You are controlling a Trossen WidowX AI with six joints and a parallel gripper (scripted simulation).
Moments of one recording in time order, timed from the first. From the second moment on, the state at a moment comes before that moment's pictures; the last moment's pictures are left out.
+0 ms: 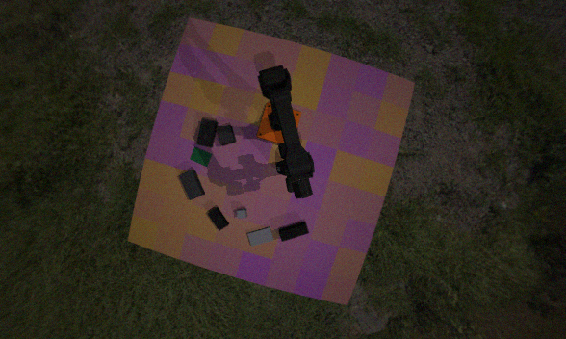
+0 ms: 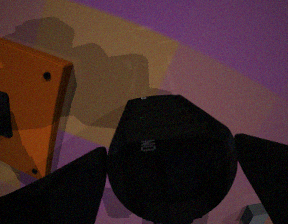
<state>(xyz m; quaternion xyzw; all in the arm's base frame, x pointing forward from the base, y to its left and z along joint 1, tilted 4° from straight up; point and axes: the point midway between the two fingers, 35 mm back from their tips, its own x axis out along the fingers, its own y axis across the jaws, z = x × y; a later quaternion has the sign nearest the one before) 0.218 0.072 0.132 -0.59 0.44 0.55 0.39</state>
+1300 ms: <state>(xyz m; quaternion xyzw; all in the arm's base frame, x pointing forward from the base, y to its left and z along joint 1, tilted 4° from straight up) 0.209 0.101 0.125 -0.57 0.42 0.58 0.41</state>
